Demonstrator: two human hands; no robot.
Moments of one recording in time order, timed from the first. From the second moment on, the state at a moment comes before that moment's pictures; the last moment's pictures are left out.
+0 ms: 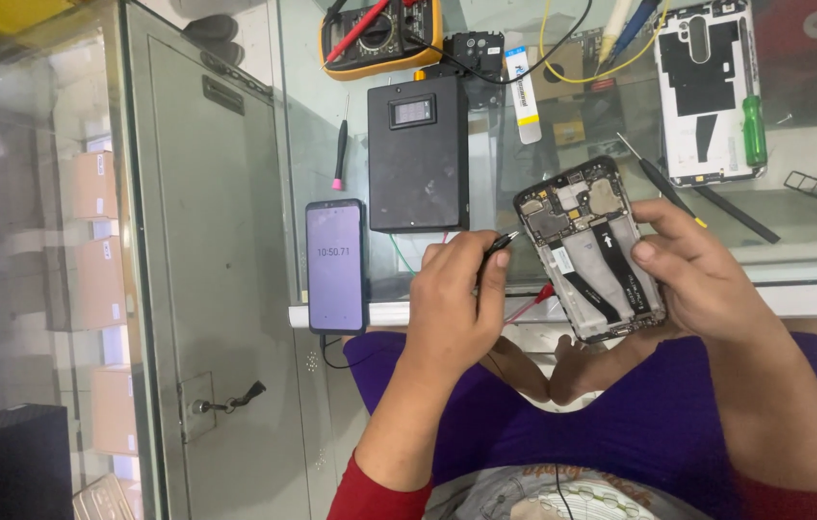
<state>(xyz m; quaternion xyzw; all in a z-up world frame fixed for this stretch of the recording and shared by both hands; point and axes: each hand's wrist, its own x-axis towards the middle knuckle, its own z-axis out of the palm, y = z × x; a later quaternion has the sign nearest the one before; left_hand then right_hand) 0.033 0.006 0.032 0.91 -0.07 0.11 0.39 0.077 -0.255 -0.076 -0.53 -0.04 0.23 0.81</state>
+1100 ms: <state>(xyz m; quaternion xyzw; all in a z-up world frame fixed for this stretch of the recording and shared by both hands) 0.054 -0.001 0.015 0.96 -0.16 0.16 0.20 0.085 -0.248 -0.059 -0.50 0.03 0.27 0.82</state>
